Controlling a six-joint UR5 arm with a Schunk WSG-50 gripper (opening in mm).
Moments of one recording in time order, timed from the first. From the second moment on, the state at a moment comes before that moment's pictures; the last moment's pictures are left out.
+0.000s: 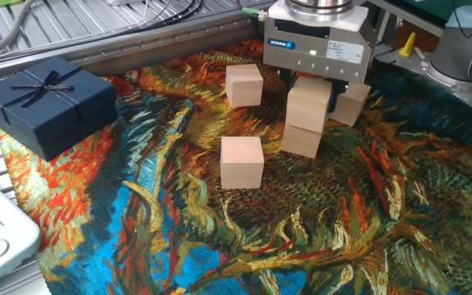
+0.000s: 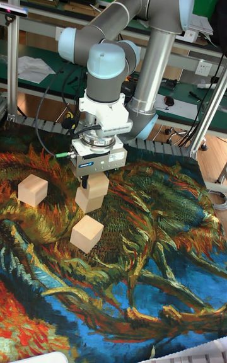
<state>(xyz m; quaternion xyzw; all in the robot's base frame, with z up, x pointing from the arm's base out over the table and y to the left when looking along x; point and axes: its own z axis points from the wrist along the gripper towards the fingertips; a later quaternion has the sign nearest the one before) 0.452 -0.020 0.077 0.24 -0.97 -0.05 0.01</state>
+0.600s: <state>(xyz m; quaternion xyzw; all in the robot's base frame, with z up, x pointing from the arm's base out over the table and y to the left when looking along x) 0.454 -0.027 0.077 0.23 -0.97 -0.03 0.02</state>
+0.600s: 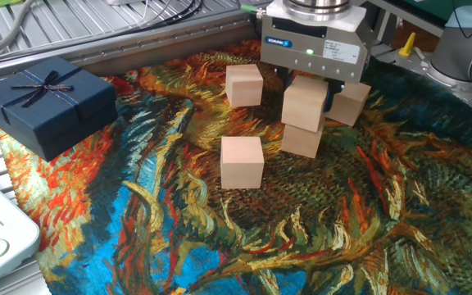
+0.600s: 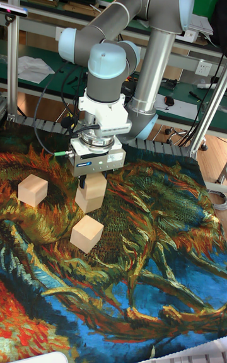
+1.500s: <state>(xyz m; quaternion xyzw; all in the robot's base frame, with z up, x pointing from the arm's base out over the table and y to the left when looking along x) 0.444 -0.025 0.075 0.24 -0.97 -0.03 0.03</state>
